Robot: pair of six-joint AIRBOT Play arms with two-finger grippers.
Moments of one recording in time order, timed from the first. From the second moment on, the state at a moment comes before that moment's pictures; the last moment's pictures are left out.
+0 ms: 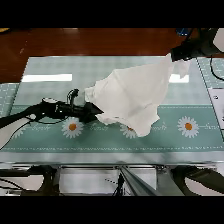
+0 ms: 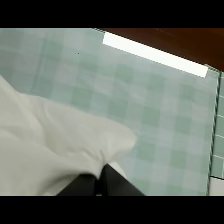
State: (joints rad) left arm -0.17 -1.59 0.73 0.19 -1.05 -0.99; right arm 0.28 -1.27 1.59 -1.88 1.20 1.62
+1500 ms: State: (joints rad) left arm 0.52 -0.94 1.71 0.24 -1.30 -1.28; right arm 0.28 -0.69 1.59 -1.59 1.43 1.77
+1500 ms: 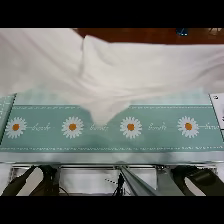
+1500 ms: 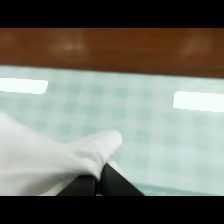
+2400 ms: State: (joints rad) left arm 0.29 -1.58 1.68 0.77 -1.48 -1.29; right arm 0.28 -1.26 1.33 -1.38 1.20 1.65
